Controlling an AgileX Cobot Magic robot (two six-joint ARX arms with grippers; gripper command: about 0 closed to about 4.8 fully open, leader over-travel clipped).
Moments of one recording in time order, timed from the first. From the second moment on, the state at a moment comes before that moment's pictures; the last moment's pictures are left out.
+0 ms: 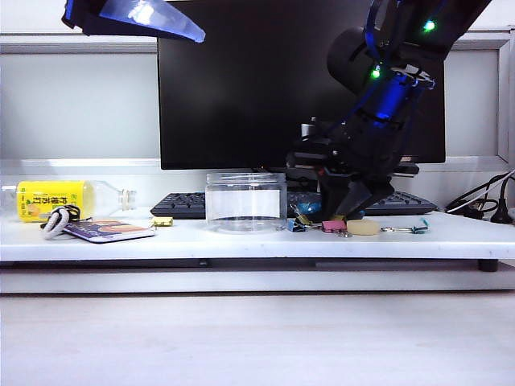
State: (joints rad) left arm -0.75 0.99 0.78 -0.18 0.33 -0.08; right arm 0.44 1.81 1.23 -0.31 0.00 0.12
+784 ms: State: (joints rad) left arm -0.75 0.99 0.78 -0.20 0.33 -0.08; right arm 0.44 1.73 1.32 -0.45 -0.03 0.10
